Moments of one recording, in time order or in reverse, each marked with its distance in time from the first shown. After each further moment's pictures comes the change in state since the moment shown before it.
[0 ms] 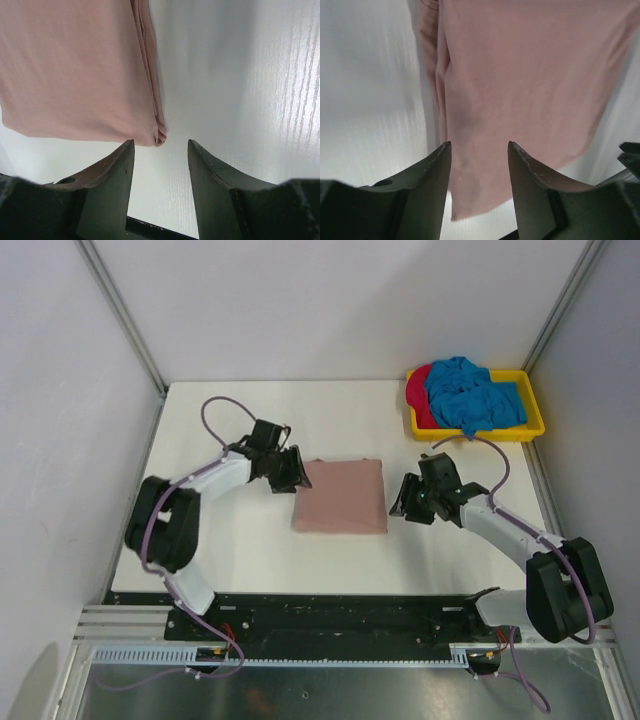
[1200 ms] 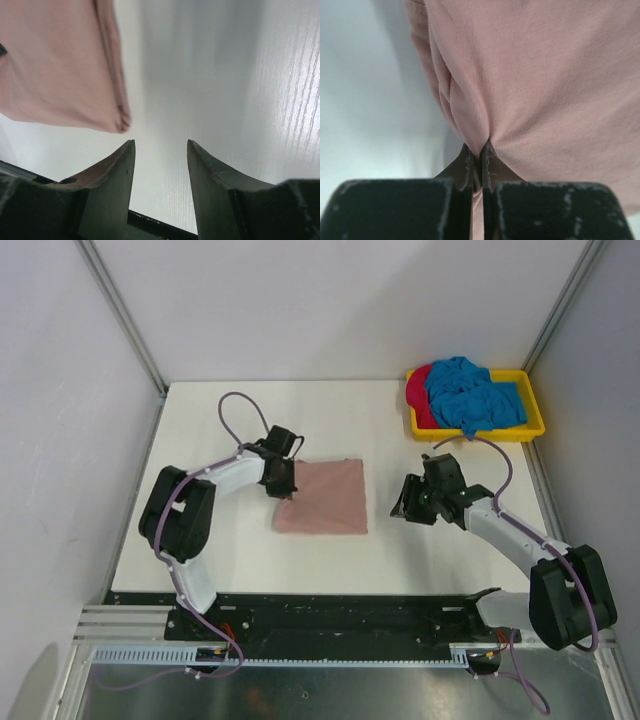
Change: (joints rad) left arm -0.060 0.158 0.067 -0.087 -0.250 0.099; right arm -0.026 -0.037 -0.010 -0.006 -0.046 -0.046
